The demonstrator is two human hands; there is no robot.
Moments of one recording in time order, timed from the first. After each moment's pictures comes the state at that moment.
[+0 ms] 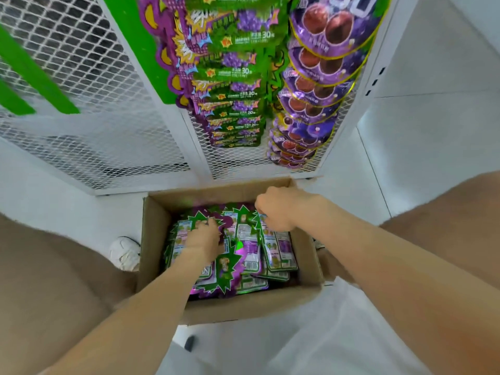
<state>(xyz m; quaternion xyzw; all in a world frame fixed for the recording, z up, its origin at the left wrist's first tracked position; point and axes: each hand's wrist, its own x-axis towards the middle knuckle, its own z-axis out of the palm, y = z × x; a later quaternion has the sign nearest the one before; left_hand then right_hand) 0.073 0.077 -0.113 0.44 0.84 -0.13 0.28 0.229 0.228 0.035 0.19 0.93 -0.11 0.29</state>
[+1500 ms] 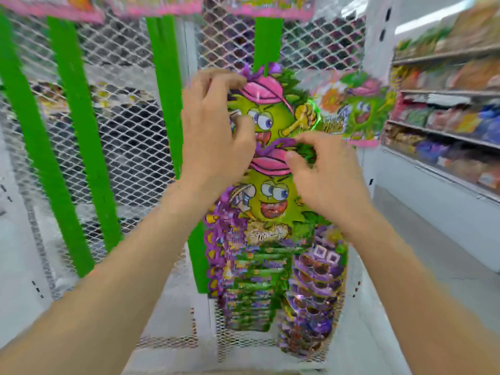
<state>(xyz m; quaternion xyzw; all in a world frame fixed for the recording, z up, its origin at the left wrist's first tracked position) 0.029 0.199 0.462 0.51 0.57 0.56 -0.30 0.186 0.289 0.437 0.27 0.83 -0.13 -0.46</state>
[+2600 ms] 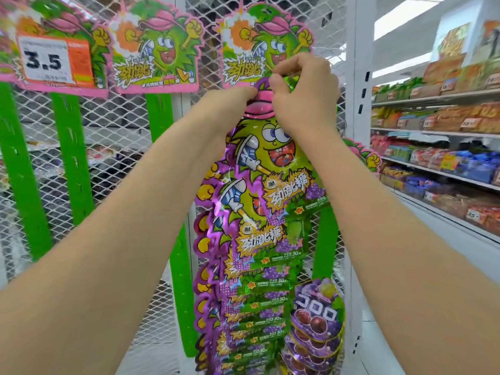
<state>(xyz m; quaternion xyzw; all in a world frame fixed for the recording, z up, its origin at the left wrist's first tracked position) 0.023 0.241 0.600 0.38 0.63 0.66 0.16 0.117 0.335 0.604 0.23 0.71 -0.05 -0.66</state>
